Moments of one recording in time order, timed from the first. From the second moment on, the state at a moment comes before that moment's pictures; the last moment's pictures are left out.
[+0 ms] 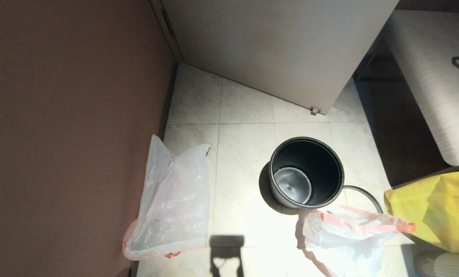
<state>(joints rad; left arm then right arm) 0.01 0.00 0.00 0.00 -0.02 0.06 0.01 0.00 -0.09 0.14 -0.06 0.00</state>
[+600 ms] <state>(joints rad) 0.01 0.00 0.00 0.00 -0.02 0.06 0.01 0.00 -0.03 0.08 -0.01 0.00</state>
